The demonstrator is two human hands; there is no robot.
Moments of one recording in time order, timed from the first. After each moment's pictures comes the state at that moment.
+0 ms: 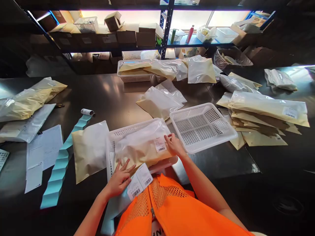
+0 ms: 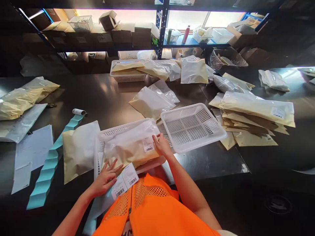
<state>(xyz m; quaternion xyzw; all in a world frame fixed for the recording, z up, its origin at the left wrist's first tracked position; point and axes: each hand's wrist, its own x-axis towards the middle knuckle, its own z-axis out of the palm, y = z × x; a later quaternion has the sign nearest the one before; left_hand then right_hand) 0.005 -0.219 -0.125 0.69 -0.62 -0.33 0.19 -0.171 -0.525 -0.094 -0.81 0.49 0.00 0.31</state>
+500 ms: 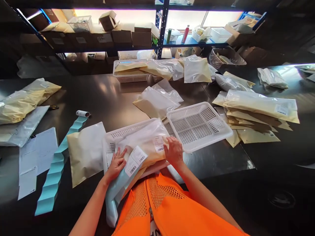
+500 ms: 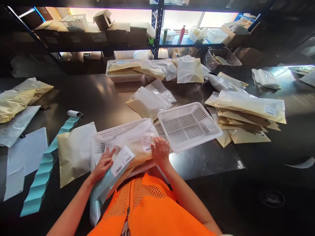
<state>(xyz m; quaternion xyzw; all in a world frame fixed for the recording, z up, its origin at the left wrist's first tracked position) 0.042 -0.254 -0.156 0.76 -0.48 -0.32 0.30 -0.199 -0.484 -0.099 -0.91 0.36 -0.20 0.09</state>
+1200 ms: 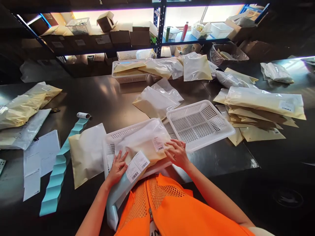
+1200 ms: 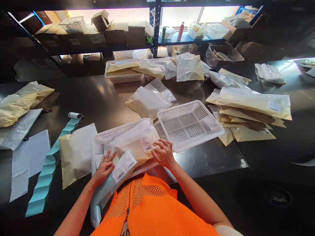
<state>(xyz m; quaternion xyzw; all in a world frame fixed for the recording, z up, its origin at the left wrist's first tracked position) 0.030 -0.247 -0.150 0.76 -0.51 -0.29 0.28 -0.225 -0.500 -0.085 -0.94 0.25 -0.18 0.16</state>
